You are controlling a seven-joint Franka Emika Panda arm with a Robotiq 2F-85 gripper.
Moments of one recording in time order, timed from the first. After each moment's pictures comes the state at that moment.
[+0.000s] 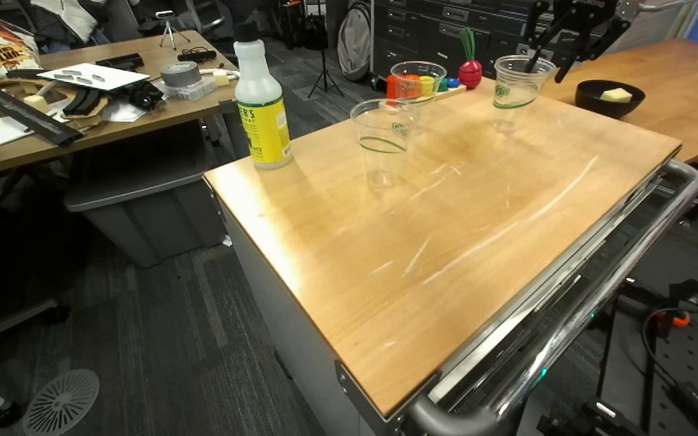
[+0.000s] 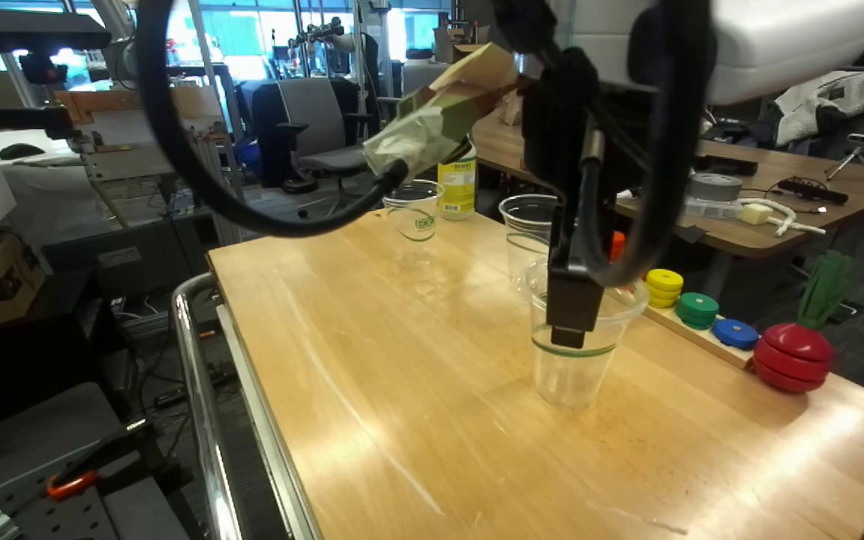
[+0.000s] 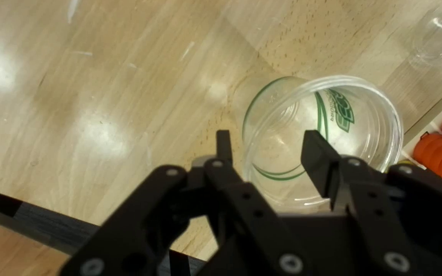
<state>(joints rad) -0.32 -0.11 -0.22 -2.38 0.13 2.42 0.55</state>
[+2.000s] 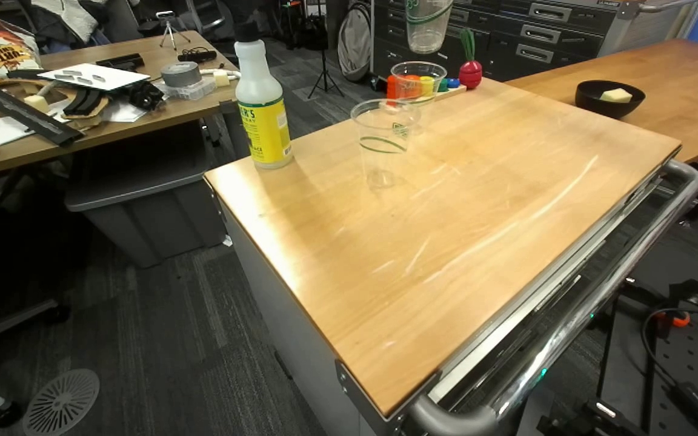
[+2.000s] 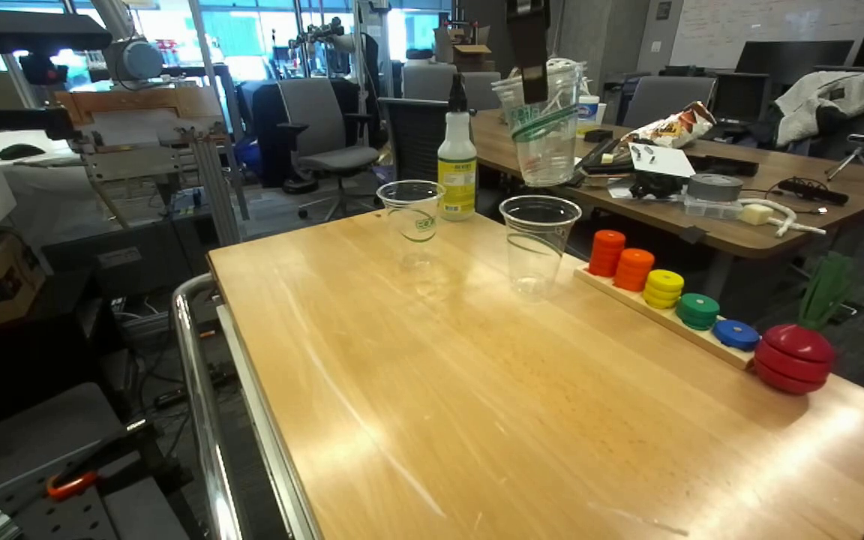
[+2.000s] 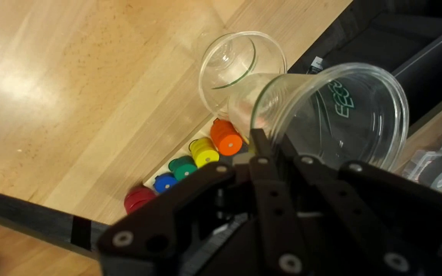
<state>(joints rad) -0.18 -0.13 -0.06 -2.11 0.05 2.32 0.80</state>
